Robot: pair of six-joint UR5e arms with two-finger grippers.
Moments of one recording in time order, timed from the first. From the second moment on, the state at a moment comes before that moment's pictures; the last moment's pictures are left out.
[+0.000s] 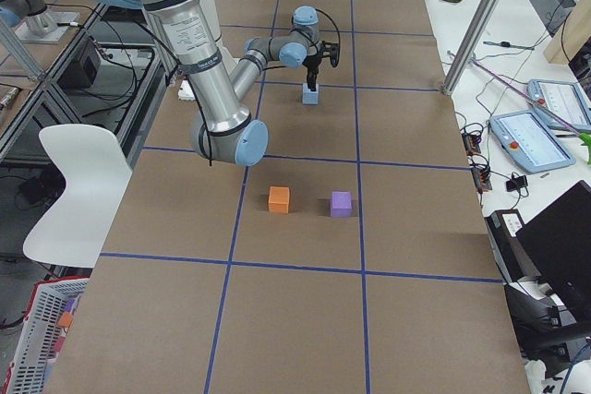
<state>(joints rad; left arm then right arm) -1.02 -1.69 -2.00 -1.58 -2.23 -0.62 0.49 -0.99 1.75 -1.45 1.79 1.32</state>
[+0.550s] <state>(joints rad) -1.02 -1.69 -2.00 -1.58 -2.23 -0.63 0.46 -0.97 1.70 -1.45 1.76 1.22</state>
